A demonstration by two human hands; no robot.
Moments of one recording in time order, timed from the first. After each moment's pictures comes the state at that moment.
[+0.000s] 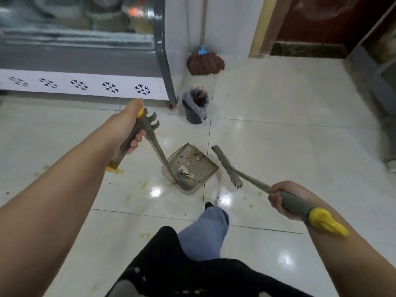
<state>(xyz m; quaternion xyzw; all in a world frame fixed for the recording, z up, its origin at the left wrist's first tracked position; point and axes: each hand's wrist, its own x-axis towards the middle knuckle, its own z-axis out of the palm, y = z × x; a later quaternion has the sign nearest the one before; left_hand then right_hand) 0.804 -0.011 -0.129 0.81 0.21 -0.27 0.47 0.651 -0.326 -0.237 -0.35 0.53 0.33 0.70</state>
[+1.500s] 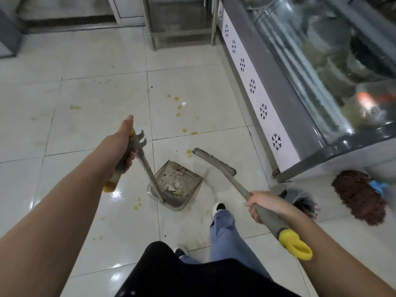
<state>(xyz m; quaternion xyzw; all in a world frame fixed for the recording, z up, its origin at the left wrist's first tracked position) 0.821 0.091 -0.145 0.44 0.68 0.12 0.57 1.066 -0.112 -0.245 -0.75 -0.02 0.62 0.21</state>
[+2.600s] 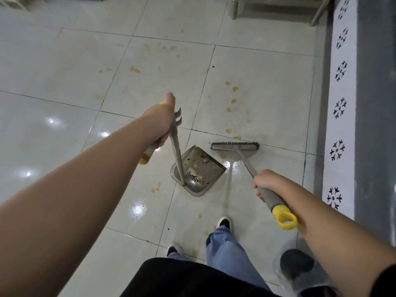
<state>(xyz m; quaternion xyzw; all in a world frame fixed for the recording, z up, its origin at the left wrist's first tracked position) 0.967 0.277 -0.152 0.30 0.83 0.06 0.47 1.186 0.182 -0.326 -0.77 -0.25 0.58 -0.06</state>
